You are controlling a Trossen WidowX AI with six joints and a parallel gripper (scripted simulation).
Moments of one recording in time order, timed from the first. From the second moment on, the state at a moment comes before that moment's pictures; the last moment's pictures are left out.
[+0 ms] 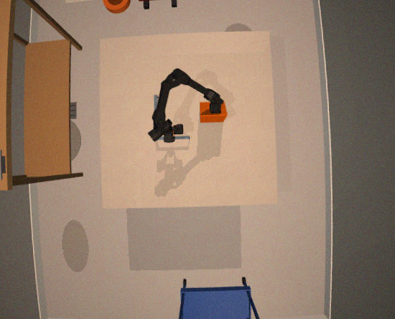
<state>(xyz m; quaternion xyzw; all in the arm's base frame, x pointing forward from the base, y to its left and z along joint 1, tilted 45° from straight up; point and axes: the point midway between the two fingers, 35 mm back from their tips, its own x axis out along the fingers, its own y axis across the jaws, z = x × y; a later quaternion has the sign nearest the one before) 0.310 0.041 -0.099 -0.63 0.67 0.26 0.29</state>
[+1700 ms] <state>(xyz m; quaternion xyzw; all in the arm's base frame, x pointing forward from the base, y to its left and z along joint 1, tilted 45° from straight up) 0.305 -0.017 -0.155 -0.63 0.67 0.26 0.29</state>
